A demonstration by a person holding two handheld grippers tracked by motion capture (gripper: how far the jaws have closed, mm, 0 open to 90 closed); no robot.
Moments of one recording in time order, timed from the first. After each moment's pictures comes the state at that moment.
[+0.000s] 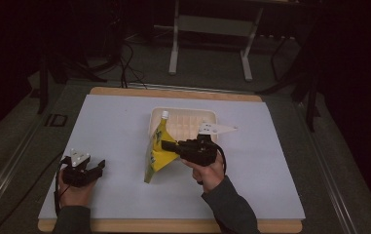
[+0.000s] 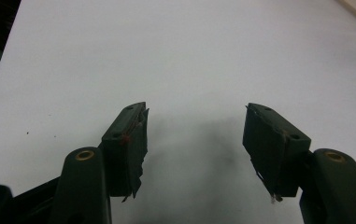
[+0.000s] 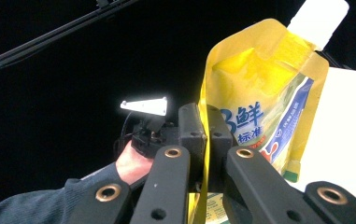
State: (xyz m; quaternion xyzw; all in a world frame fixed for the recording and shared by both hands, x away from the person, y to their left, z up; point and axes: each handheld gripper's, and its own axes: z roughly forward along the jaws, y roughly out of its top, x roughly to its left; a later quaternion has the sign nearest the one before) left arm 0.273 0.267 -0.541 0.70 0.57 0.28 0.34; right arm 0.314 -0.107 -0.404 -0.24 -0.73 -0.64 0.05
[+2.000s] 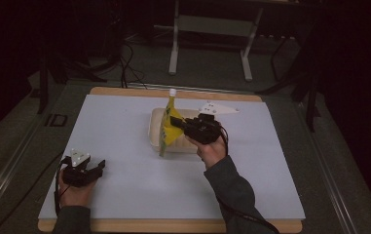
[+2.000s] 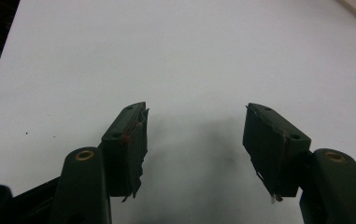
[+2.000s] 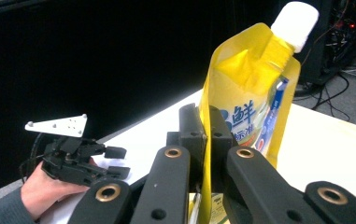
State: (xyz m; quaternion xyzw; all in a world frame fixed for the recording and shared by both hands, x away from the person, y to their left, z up) left arm 0.274 0.267 -0.541 0.70 0.57 0.28 0.34; right arm 0.358 -0.109 -0.382 -0.28 -0.74 -0.60 -0.08
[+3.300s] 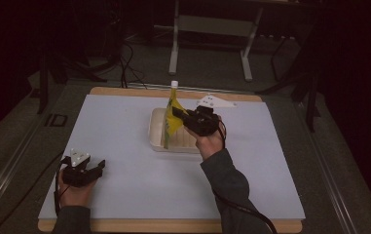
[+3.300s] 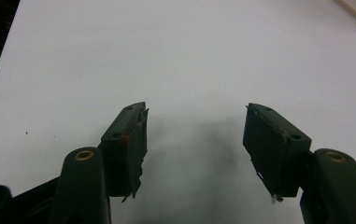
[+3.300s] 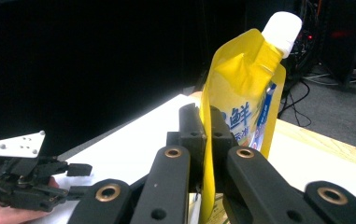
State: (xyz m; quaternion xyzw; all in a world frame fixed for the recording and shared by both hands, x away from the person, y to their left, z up) left arm 0.274 0.268 -0.541 0.70 0.57 0.28 0.34; right arm 0.375 -0.103 -0.379 -0.31 -0.73 -0.60 -0.13
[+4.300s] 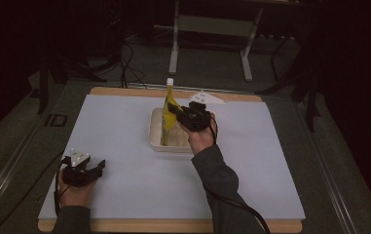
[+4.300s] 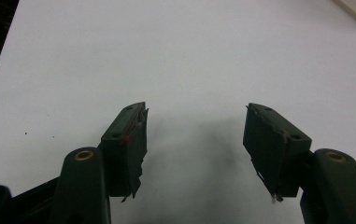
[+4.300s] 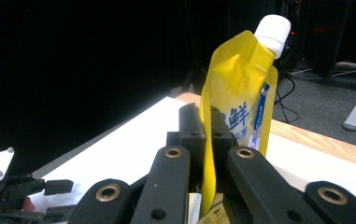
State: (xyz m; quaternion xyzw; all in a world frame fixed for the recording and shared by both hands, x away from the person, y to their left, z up) left arm 0.273 0.268 -0.541 0.70 0.57 0.28 0.34; right arm 0.390 -0.083 -0.387 -0.34 -0.72 -0.59 -0.14
